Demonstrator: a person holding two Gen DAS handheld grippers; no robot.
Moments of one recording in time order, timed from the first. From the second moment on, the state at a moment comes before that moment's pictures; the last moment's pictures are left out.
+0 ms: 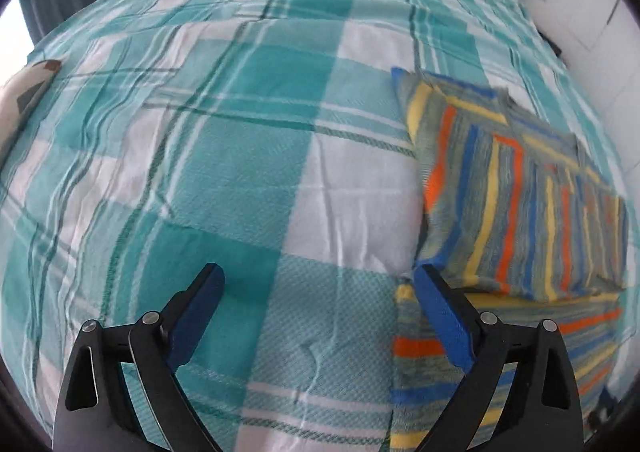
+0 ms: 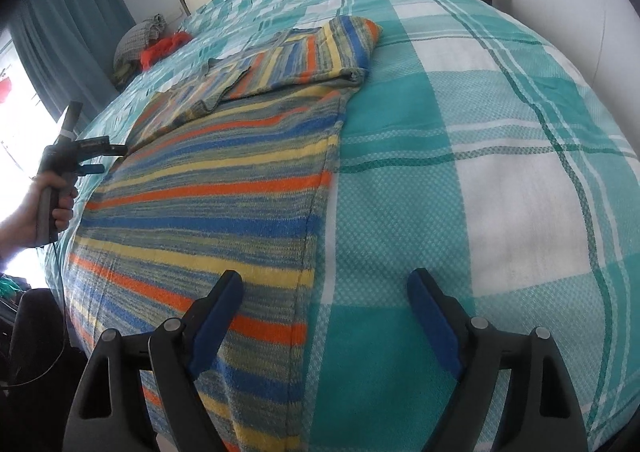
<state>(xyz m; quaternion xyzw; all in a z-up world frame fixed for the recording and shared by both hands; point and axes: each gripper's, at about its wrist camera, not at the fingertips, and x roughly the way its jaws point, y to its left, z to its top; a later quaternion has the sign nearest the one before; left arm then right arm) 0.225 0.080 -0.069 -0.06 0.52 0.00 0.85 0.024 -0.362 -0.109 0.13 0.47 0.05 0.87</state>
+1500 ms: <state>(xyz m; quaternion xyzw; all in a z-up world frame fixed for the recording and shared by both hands) 0.188 0.144 -0.116 -0.05 0.42 0.03 0.90 0.309 -0.297 -0.117 0.32 0.54 0.10 0.77</state>
